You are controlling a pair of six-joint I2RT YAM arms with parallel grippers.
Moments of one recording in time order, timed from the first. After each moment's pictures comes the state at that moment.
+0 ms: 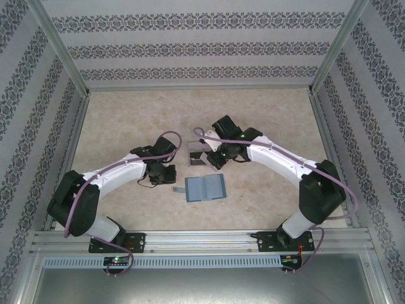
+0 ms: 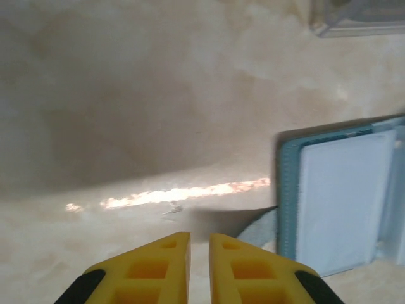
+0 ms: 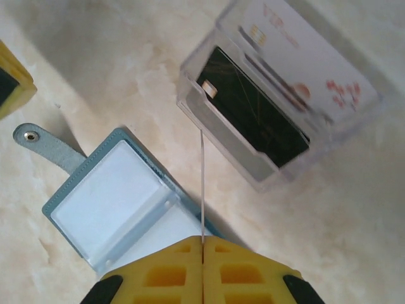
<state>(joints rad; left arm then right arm) -0.53 1.46 0.87 -0.70 0.14 -0.61 0.64 1.62 1.25 -0.74 -0.23 -0.18</state>
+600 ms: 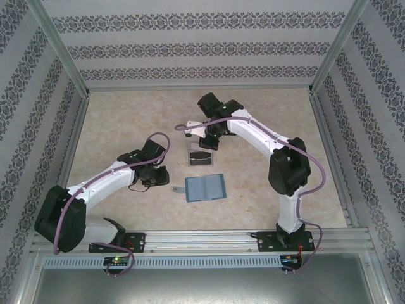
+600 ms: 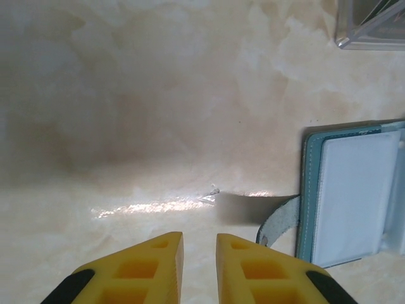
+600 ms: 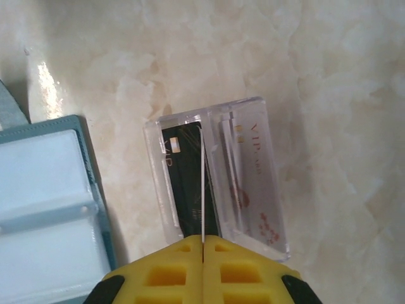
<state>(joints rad) -0.48 1.32 0.78 -0.69 0.13 -0.61 0.60 2.00 1.81 -1.07 -0.26 -0.80</state>
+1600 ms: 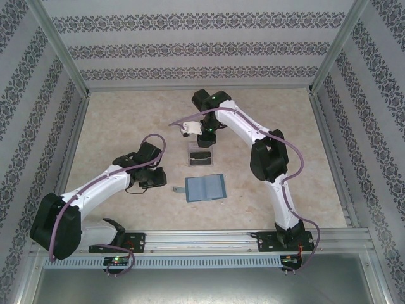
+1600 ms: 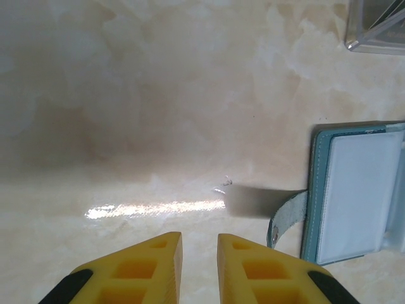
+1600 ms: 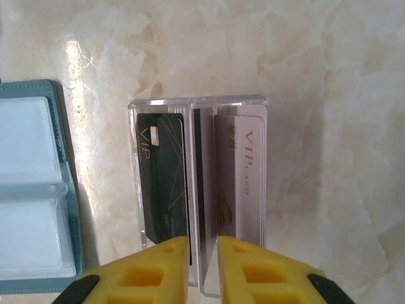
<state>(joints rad) -0.47 1.26 0.75 -0.70 0.12 -0.64 0.58 2.27 2.14 -1.32 -0.25 -0.95</state>
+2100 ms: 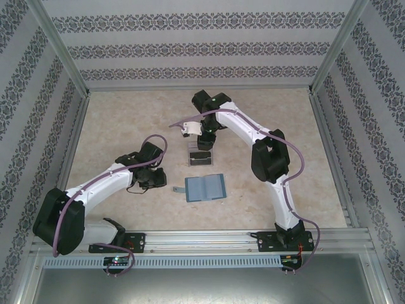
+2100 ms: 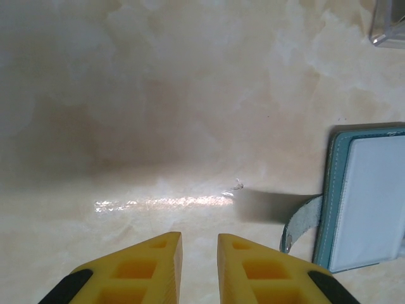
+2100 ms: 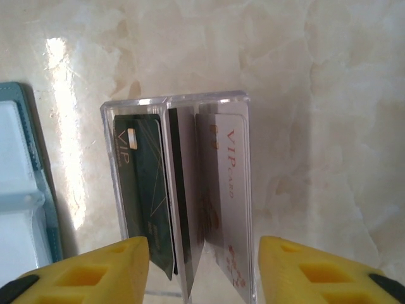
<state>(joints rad) -0.46 1.30 0.75 -0.70 0.12 -0.63 0.59 2.25 2.06 -1.22 -0.22 -0.92</state>
